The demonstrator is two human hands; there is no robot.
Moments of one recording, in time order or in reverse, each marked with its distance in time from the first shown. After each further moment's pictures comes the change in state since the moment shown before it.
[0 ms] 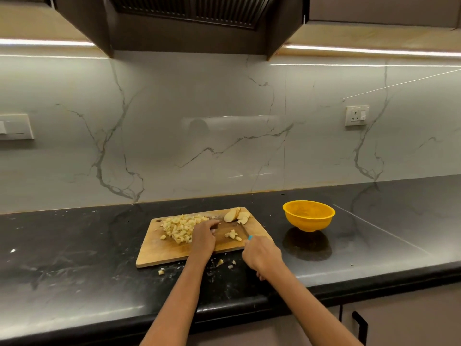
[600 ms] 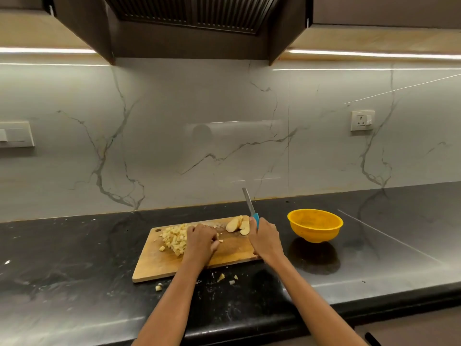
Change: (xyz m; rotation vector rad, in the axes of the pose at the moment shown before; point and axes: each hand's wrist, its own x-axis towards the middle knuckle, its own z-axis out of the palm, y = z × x) left_hand 0.017 -0.011 -0.012 0.476 -0.080 0.249; right_hand 0.078 0.008 0.010 0.424 0.372 -0.164
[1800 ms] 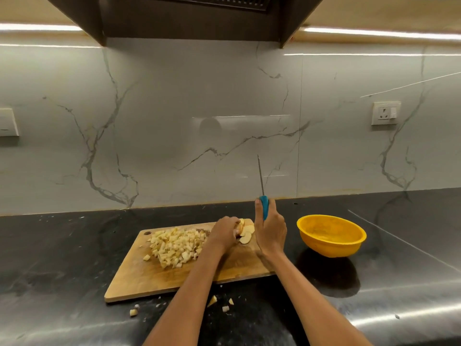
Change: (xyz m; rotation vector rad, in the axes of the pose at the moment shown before) left_hand 0.083 0.039 0.041 -0.288 -0.273 -0.123; right_hand 0.074 0.027 0.036 0.232 0.369 -0.215
